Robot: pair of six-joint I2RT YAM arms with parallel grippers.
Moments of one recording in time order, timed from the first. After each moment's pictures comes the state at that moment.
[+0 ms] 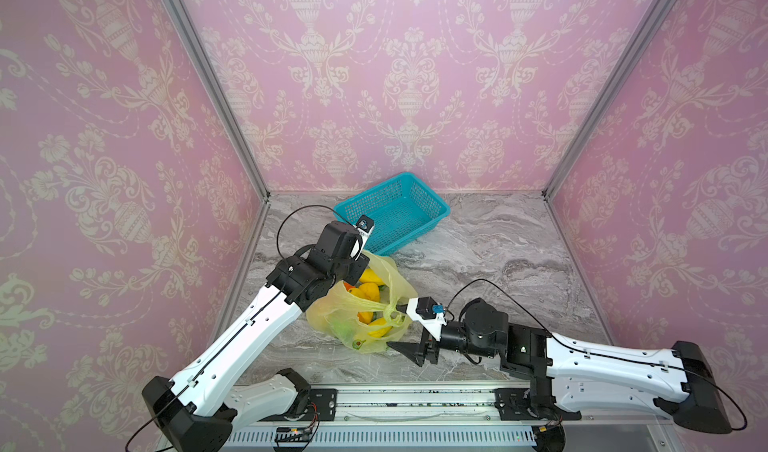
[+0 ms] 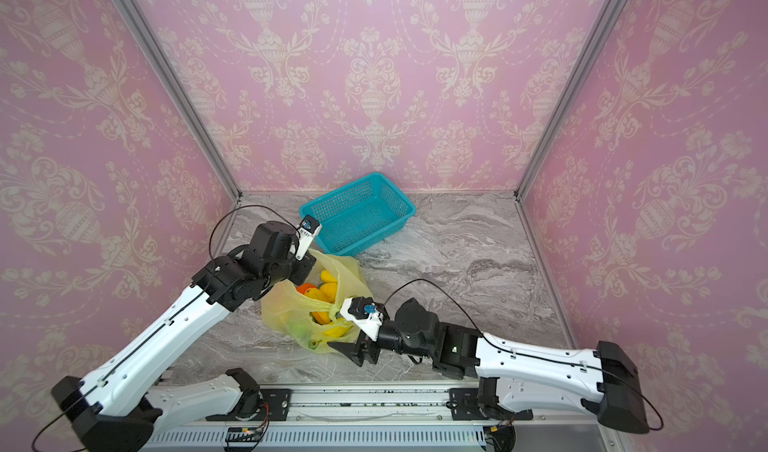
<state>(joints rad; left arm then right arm) -0.60 1.14 1.23 -0.84 -0.24 0.09 1.25 1.04 0.71 0.13 -0.02 0.01</state>
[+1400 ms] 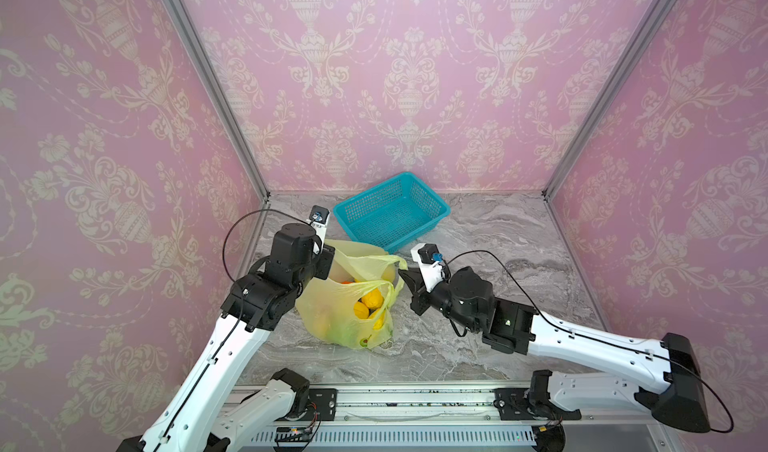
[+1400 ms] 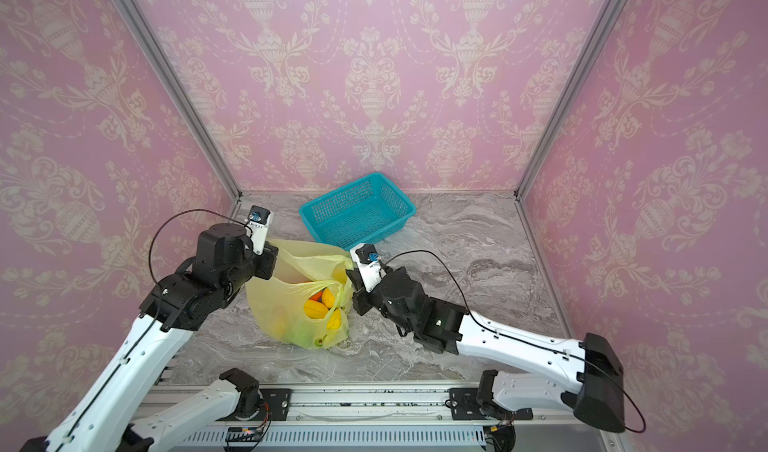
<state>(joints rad) -0.41 0.95 1.22 -0.85 -0.33 0.06 1.10 1.23 0.98 0.03 0.30 0.21</state>
